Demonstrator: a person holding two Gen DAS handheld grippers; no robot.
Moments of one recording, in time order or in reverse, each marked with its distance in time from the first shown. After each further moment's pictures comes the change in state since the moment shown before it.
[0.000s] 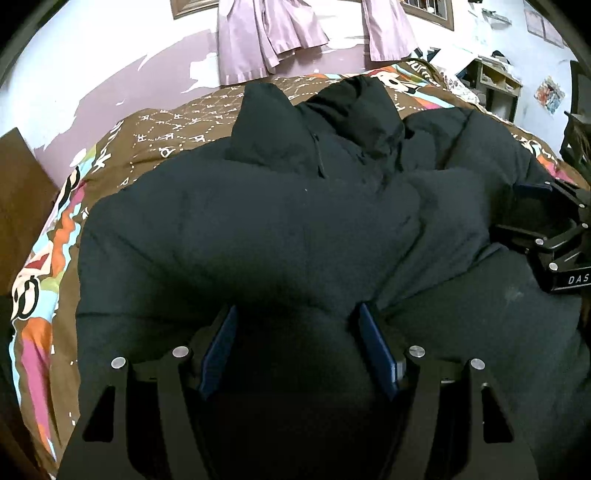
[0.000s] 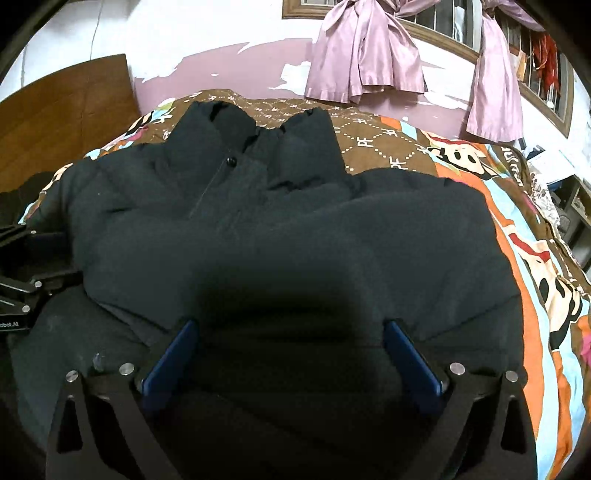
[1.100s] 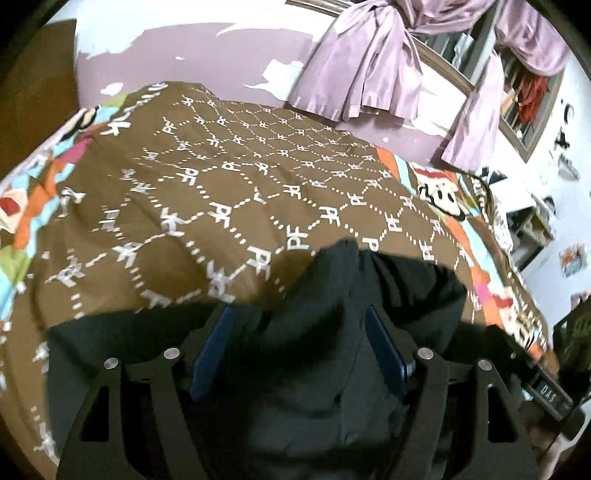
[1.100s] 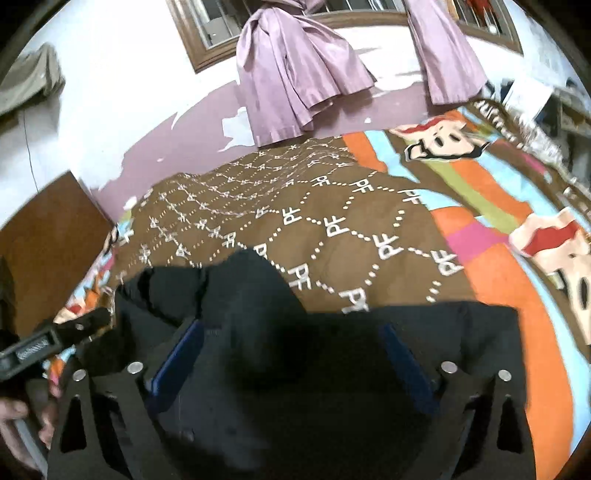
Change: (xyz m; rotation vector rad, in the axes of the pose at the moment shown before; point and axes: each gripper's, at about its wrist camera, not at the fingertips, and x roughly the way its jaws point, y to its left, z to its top) left arm 0.051 0.098 0.165 -0.521 -0.088 -0.123; right arm 0.052 -0.087 0.143 0.409 -0.116 0.130
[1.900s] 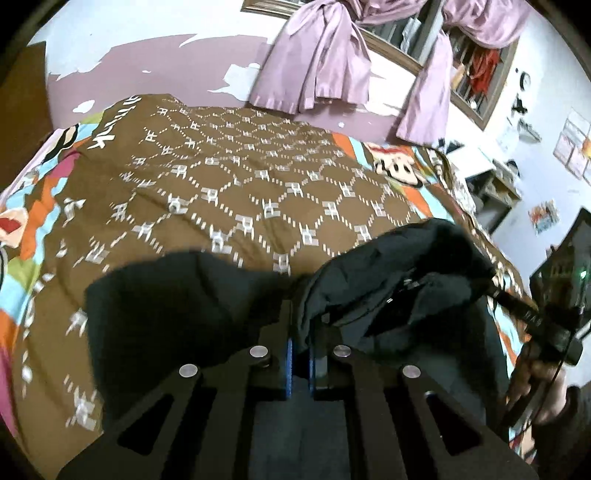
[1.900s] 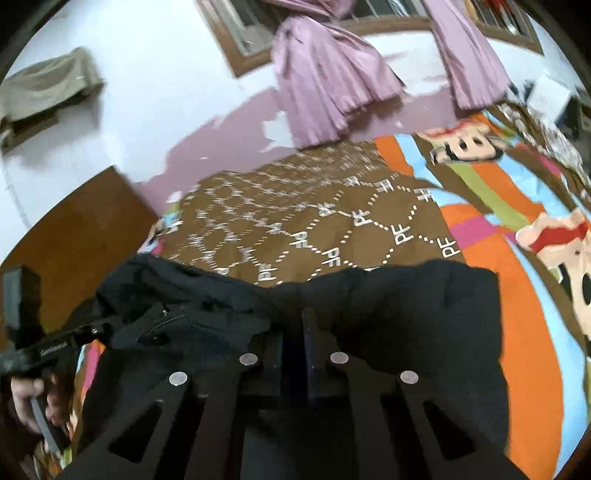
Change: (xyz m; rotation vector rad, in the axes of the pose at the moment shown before) left arm -0.103 -0.003 -0.057 0.168 0.044 -0.087; right arm -0.092 0.004 -0.035 -0.085 -0.017 0.144
